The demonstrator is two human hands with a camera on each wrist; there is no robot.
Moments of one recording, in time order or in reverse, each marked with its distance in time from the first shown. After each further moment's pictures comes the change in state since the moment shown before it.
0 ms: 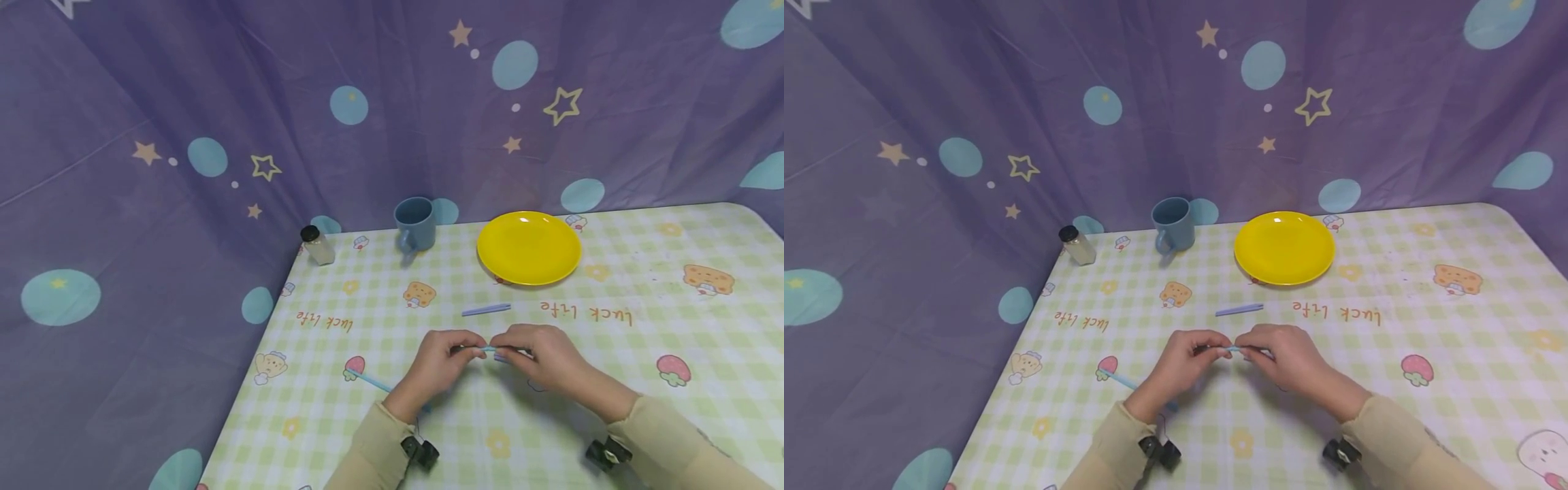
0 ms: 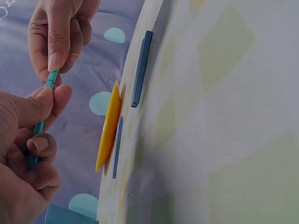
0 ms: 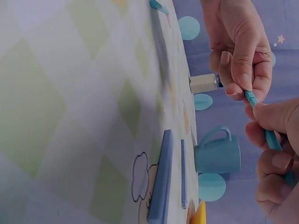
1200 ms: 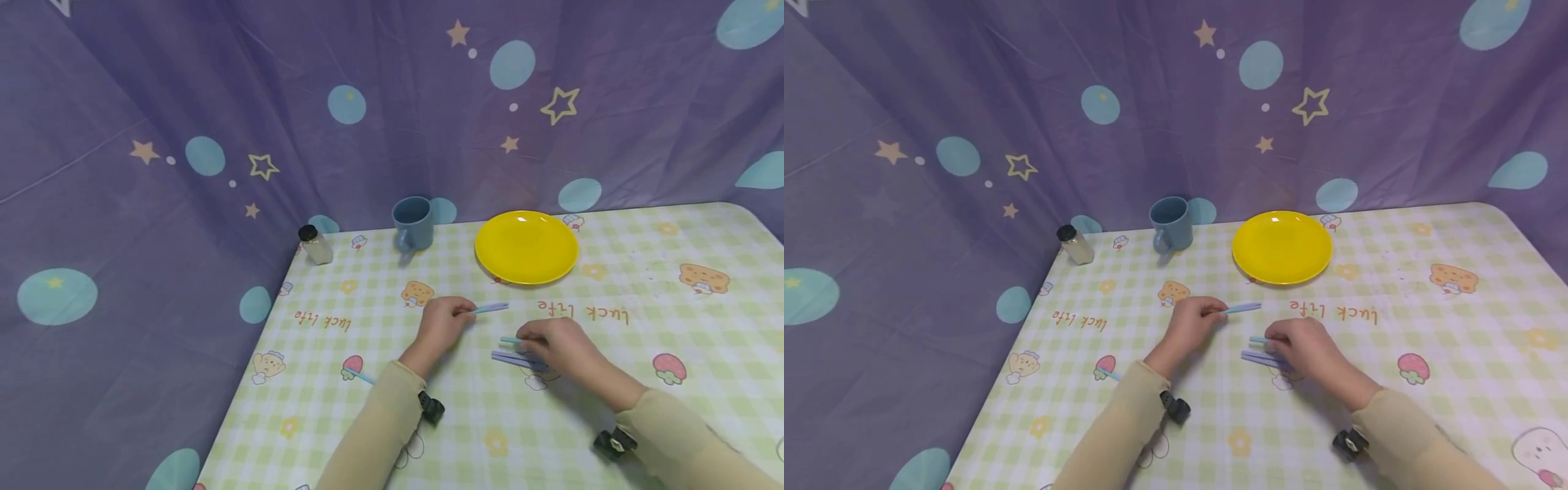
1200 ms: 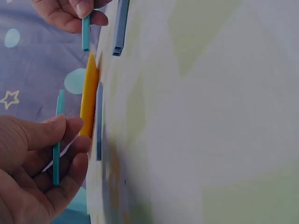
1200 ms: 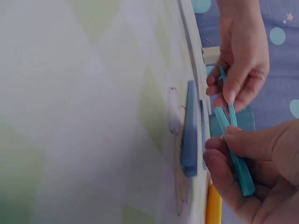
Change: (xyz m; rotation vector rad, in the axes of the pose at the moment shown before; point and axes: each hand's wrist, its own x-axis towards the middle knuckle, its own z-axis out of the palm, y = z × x) left_hand 0.057 -0.030 0.008 0.215 0.077 -0.252; right_hand -0.012 0.033 -0.009 -0.121 -0.120 0.273
